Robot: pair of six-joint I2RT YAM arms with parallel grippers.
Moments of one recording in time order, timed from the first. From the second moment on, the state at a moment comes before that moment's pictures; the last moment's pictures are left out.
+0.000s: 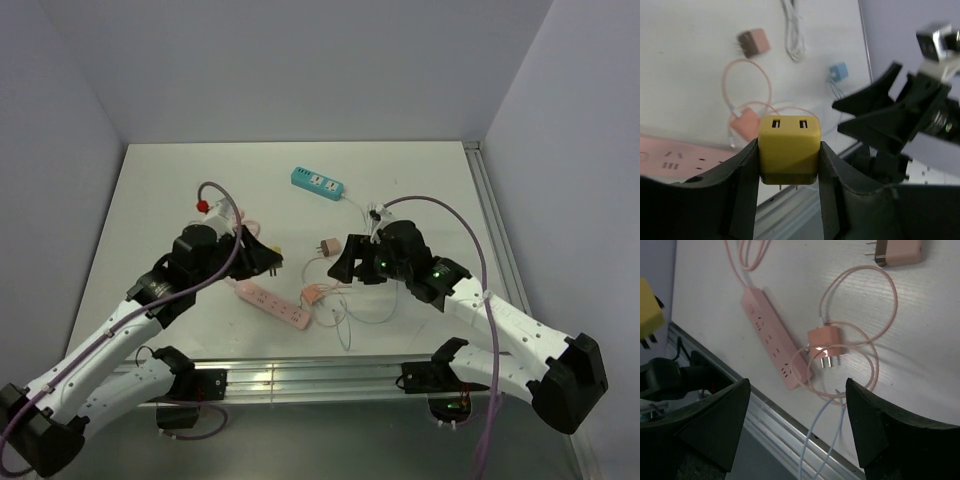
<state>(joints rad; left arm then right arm) -0.55 0.84 0.74 -0.34 0.15 -0.86 0.65 1.01 0.69 -0.31 -0.20 0.67</state>
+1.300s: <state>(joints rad) -1.60 1.02 0.78 -0.16 -0.62 -0.22 0.78 0.99 1.00 -0.77 -0.66 0.55</state>
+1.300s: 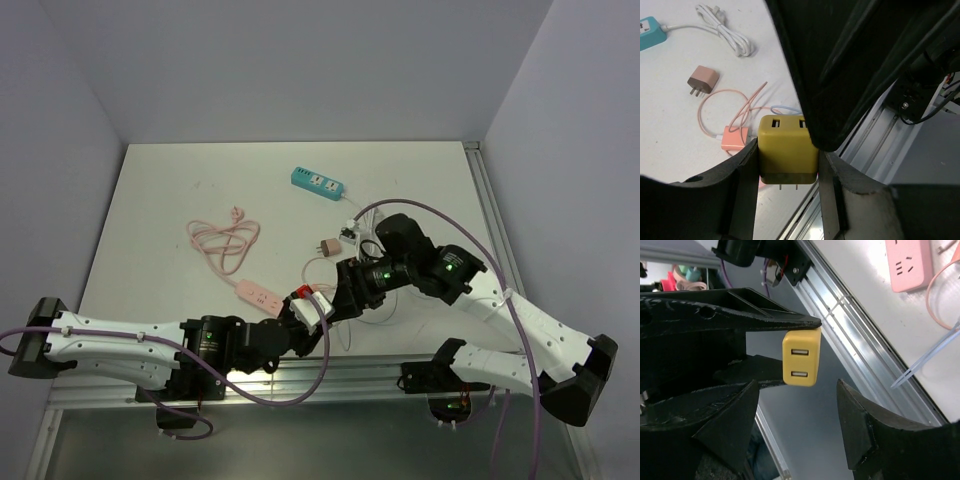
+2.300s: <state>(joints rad) -1.60 0.94 0.75 -0.20 -0.59 -0.28 0.93 1.13 1.06 -0.75 -0.50 0.59</state>
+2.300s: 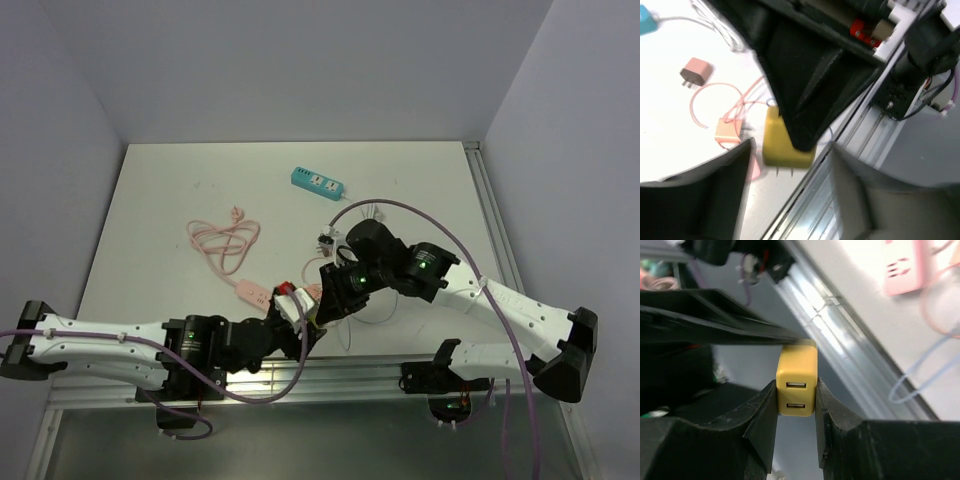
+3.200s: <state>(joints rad) -0.73 0.83 0.81 -0.59 -0.44 -0.77 1.03 1.49 1.18 -0.70 0.00 0.36</state>
